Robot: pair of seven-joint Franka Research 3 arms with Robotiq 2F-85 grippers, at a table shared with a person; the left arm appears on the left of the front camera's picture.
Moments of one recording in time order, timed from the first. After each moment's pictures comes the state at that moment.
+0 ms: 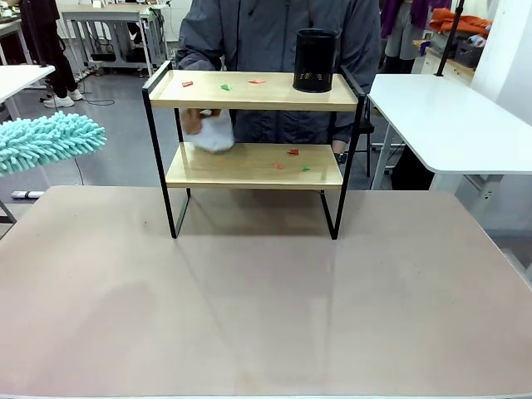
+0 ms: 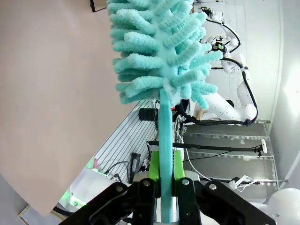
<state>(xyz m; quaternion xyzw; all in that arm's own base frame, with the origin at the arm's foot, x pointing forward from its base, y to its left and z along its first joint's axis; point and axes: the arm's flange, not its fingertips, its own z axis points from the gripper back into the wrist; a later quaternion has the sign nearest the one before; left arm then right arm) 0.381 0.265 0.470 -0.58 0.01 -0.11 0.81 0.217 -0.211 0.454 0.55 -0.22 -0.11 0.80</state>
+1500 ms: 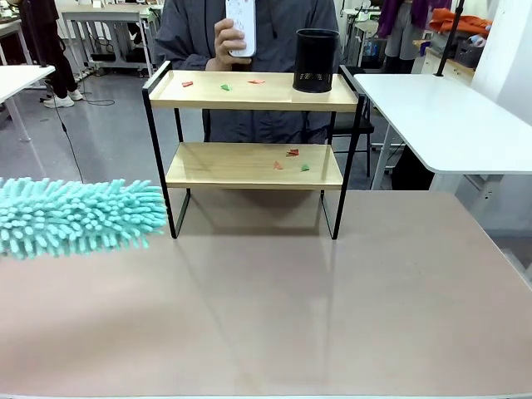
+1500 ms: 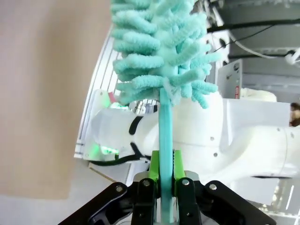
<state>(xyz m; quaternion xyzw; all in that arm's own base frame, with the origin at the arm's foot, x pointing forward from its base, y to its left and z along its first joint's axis) 0.321 0.112 0.517 -0.43 0.13 -0.48 0.76 0.217 -0.211 0.454 0.55 -0.22 -0.11 0.80</state>
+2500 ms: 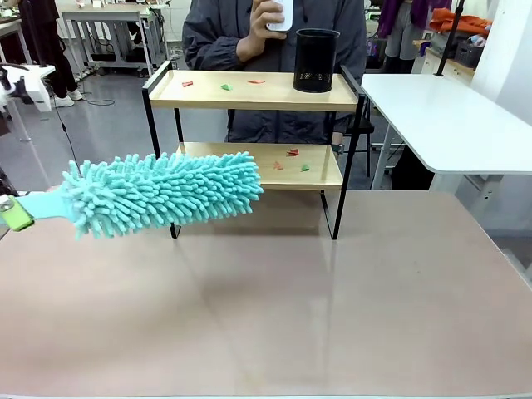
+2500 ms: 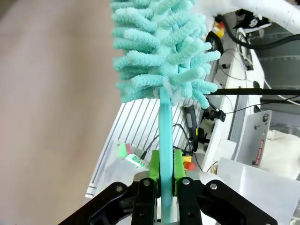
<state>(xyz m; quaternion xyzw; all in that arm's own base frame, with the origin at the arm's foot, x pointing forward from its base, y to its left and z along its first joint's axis) 0.313 -0.026 0.548 -0.37 0.04 -0.43 0.82 0.216 -0.211 0.454 0.55 -0.22 -0.11 0.80</state>
